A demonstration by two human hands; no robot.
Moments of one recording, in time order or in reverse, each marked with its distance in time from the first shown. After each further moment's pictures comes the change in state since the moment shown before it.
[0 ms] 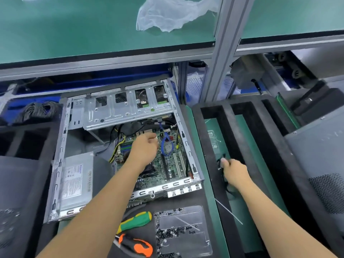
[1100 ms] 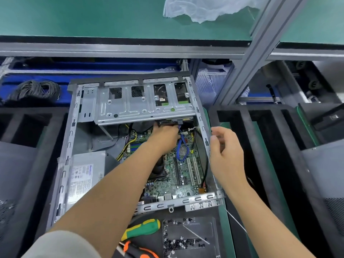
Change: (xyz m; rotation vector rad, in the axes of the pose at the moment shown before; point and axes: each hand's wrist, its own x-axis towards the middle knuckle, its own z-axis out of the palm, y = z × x) left_hand 0.077 0.005 0.003 1.018 -0.213 0.372; right_hand -0.070 -0.140 -0.002 0.390 0.342 -0.660
